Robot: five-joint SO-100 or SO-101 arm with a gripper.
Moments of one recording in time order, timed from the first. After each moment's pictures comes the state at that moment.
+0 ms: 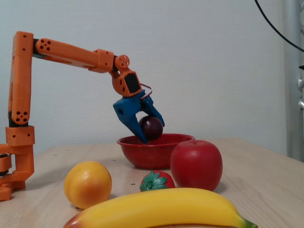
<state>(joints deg) 27.2 79.6 87.8 56.8 20.6</state>
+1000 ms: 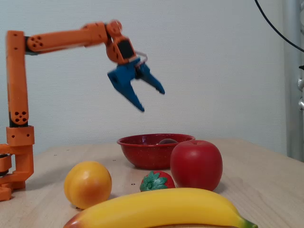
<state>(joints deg) 22.6 88.5 70.0 79.0 16.5</state>
